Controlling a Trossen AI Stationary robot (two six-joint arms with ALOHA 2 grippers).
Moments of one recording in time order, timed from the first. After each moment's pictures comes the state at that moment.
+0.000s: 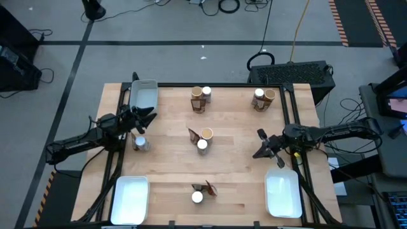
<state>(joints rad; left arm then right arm) 0.32 0.02 0.00 0.09 -0.15 -0.54 0.06 0.45 0.02 0.30 -0.39 0.11</state>
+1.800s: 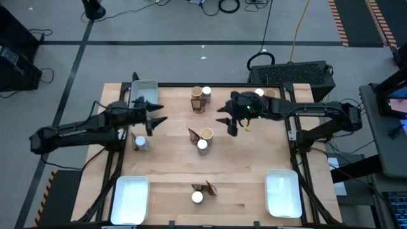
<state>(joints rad) 0.32 0.56 0.39 -0.02 0.02 -0.12 -0.19 1.35 1.05 -0.22 -0.03 -0.02</state>
